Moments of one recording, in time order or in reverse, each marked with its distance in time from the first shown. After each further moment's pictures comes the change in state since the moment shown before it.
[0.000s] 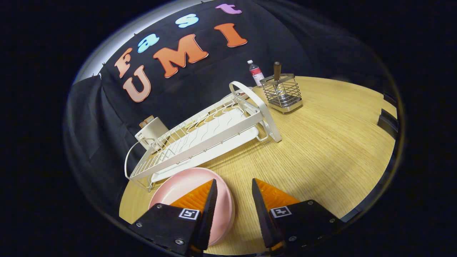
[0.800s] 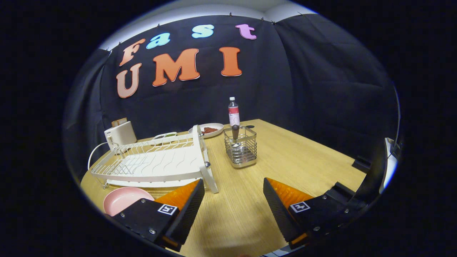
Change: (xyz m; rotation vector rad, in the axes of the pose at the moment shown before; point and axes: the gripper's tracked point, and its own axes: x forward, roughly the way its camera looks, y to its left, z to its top) arm -0.017 -0.090 0.116 -0.282 -0.267 -0.240
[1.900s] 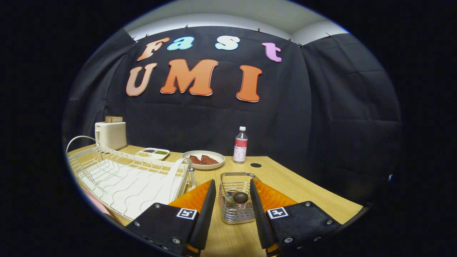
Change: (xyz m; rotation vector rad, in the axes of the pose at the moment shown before) arm 0.116 0.015 0.071 -0.164 -0.237 0.054
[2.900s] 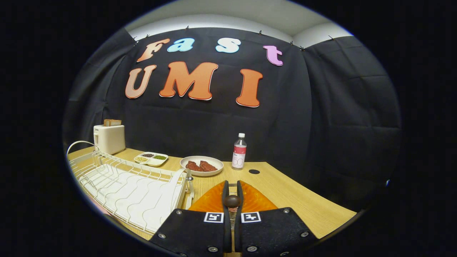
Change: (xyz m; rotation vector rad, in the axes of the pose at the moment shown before) arm 0.000 -0.002 0.030 -0.034 -0.016 -0.012
